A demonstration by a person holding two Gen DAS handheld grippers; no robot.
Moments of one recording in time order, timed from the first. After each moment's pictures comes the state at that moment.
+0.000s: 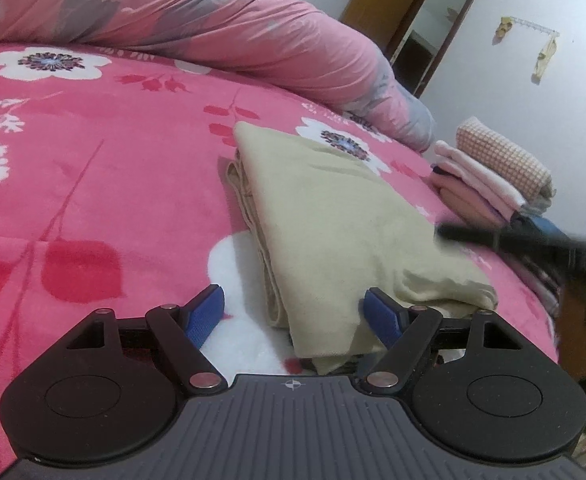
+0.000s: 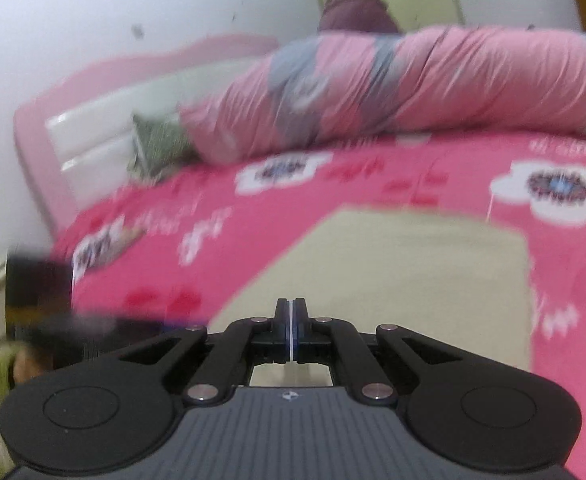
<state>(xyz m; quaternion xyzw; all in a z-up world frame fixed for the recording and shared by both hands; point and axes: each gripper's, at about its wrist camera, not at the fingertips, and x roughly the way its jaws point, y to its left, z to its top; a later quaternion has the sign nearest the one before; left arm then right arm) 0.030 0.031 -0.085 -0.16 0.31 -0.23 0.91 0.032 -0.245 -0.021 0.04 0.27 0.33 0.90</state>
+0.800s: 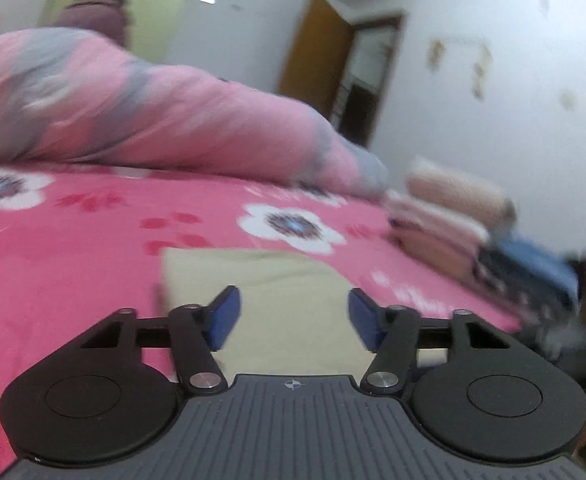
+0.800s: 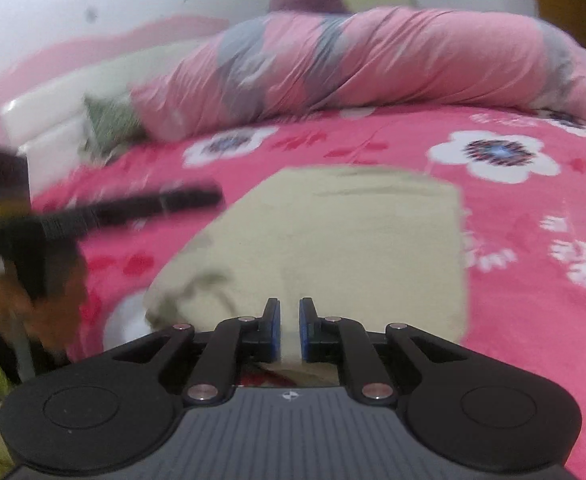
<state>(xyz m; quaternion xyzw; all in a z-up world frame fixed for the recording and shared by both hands) 0.039 -0.023 -0.037 -0.06 0.18 -0.29 0.94 -0.005 -0.272 -0.034 0.03 0.30 0.24 0.92</state>
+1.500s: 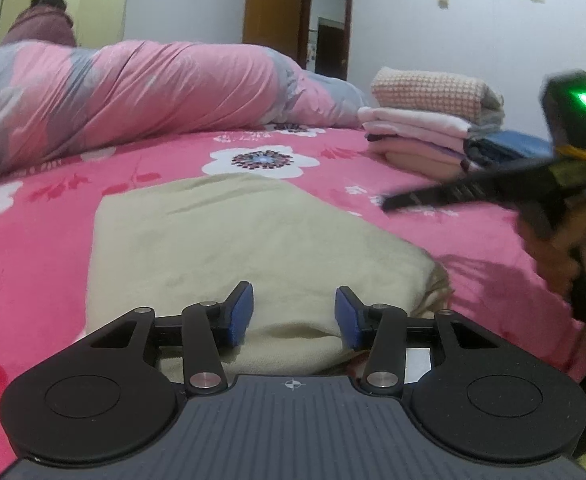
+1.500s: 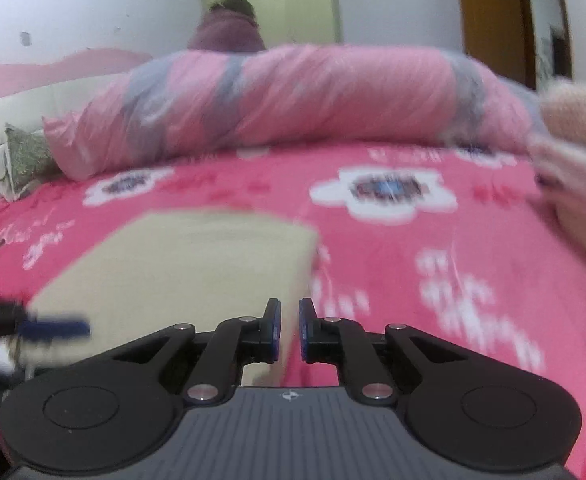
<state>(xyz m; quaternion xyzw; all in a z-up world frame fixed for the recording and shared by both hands) 0.012 -0.077 -0.072 0.03 0.23 -0.28 0.93 0.048 -0.322 -0.041 -0.01 0.24 0.15 0.96</state>
